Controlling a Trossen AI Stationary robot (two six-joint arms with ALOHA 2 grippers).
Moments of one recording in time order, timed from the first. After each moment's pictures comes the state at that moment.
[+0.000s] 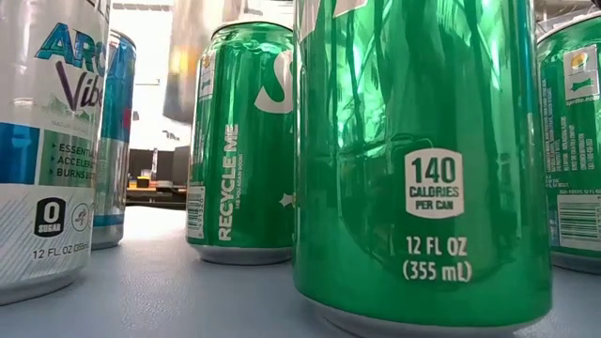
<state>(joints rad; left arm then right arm) -0.44 1.05 1.50 -0.65 -0.20 -0.25 0.25 1.99 2.02 -0.70 0.12 0.11</state>
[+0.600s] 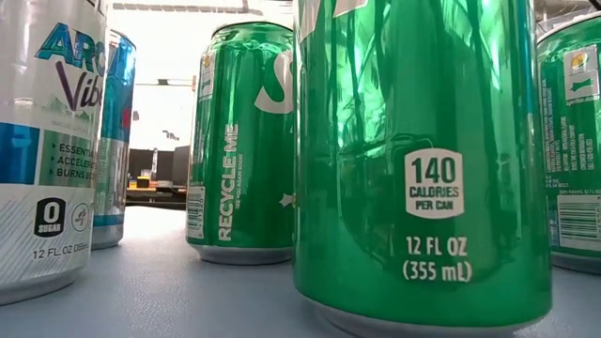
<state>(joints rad) -0.43 1.10 1.50 -0.70 -0.32 -0.22 0.24 1.94 2.35 -0.81 0.17 -0.08</state>
